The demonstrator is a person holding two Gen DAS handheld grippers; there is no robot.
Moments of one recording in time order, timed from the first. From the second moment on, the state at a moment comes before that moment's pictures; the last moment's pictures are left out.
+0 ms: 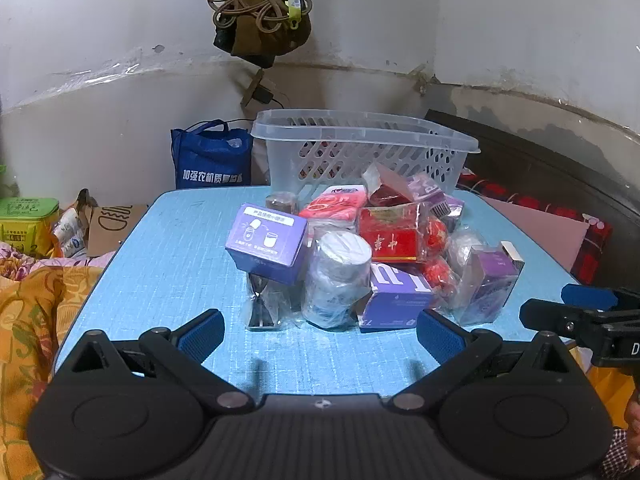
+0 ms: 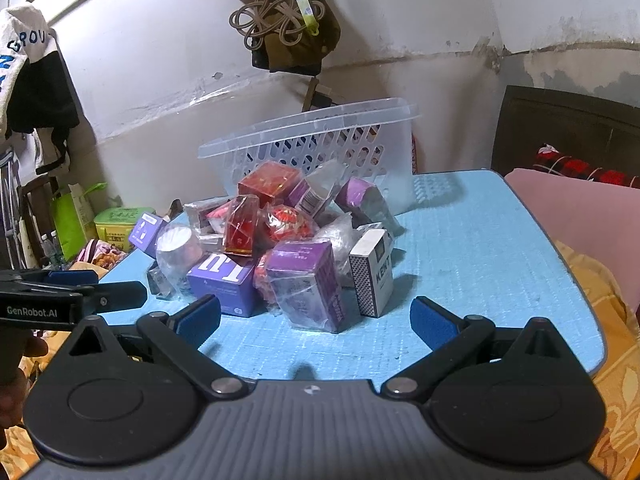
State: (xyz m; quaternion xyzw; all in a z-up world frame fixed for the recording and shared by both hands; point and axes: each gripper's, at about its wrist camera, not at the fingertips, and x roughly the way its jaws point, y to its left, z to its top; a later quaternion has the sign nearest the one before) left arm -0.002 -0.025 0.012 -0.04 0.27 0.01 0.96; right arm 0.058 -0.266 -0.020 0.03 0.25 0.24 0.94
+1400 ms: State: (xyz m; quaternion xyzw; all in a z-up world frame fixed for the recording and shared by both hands) left arm 0.004 -0.023 0.006 -0.04 0.27 0.01 0.96; right arm 0.062 -0.257 -0.022 0.03 0.25 0.24 0.94
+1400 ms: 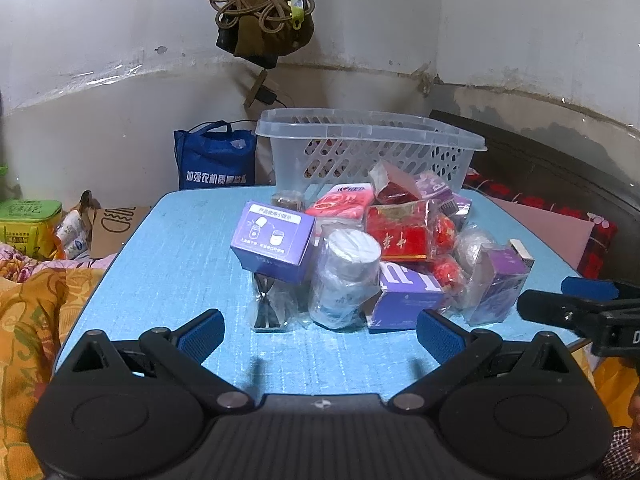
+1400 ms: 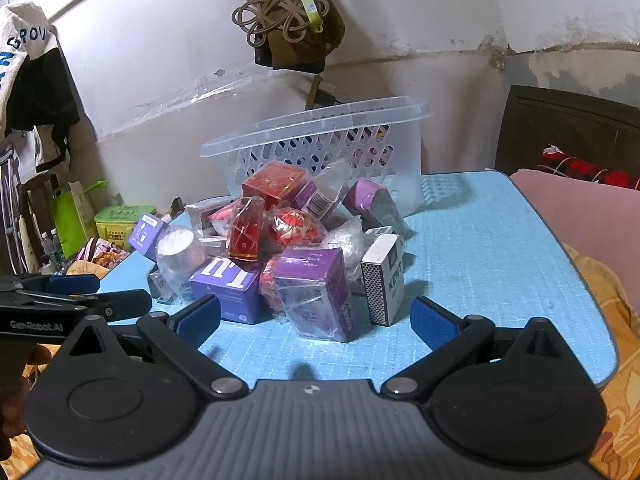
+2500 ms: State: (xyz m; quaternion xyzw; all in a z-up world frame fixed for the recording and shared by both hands) left arm 0.002 -0.014 0.006 -0.06 0.24 0.00 0.97; right arm 0.066 -0.251 -0.024 0.03 0.26 0.25 0.93
